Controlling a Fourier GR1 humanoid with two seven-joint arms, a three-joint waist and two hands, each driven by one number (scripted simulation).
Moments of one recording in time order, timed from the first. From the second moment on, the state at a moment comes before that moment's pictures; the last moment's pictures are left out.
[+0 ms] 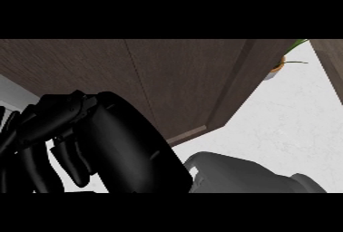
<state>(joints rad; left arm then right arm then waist) 0.28 0.68 -0.09 -1.98 0.91 0.10 -0.41 -1.02 -0.02 0.63 -1.78 -0.20 -0.52 0.67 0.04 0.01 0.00</state>
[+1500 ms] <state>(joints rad) 0.20 0.61 -0.05 -1.97 0.84 0.11 -0.31 -1.21 -0.04 0.37 -1.11 -0.17 -0.15 0.17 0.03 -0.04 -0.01</state>
